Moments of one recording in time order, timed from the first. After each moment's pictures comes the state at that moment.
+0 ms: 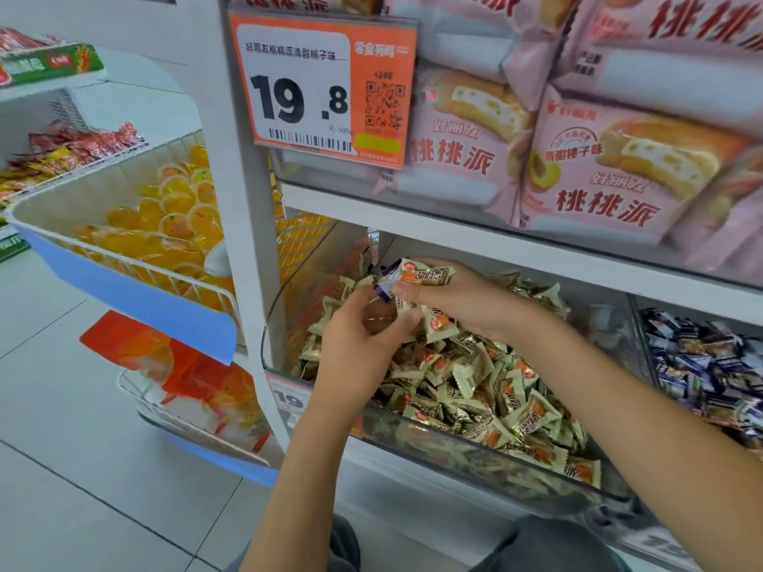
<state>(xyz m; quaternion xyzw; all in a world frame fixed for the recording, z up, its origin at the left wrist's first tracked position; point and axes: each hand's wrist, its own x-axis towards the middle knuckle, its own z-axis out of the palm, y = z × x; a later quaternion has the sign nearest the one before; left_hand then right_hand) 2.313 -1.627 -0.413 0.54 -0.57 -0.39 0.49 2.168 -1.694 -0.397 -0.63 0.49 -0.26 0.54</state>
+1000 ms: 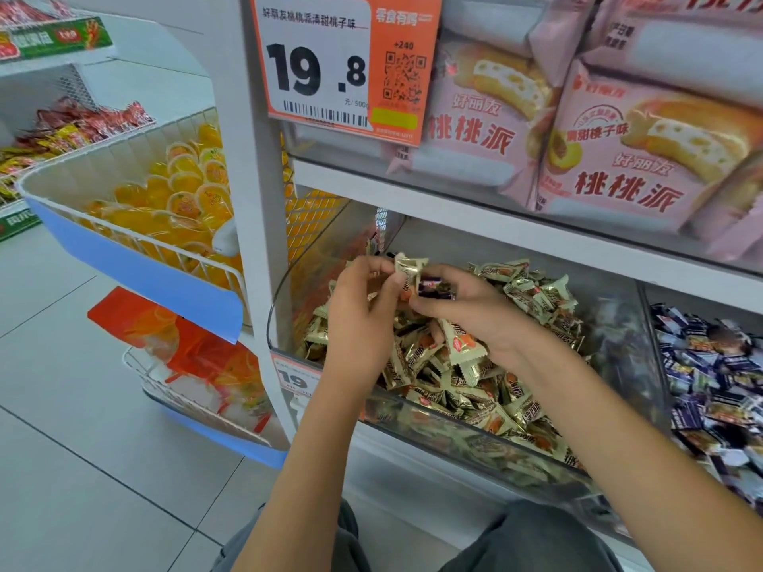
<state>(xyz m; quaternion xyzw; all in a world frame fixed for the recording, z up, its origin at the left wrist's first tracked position) 2.309 -1.636 -0.419 0.52 -0.58 -0.30 0.55 2.170 -1.661 -0.408 -0.57 0.52 -0.32 0.54</state>
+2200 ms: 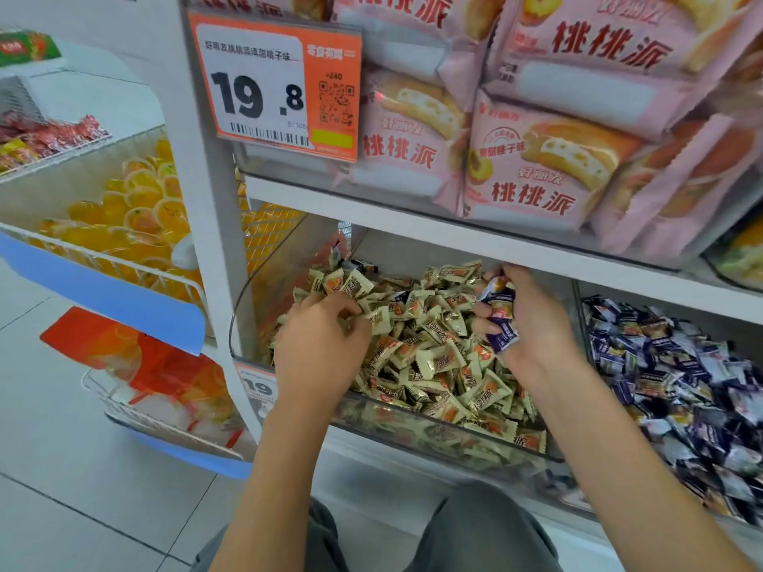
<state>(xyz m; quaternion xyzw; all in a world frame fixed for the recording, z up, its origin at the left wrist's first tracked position) 2.313 -1.623 -0.424 0.64 -0.64 -0.15 0.39 2.125 -1.623 -0.381 -0.20 0.49 -0.63 0.57</state>
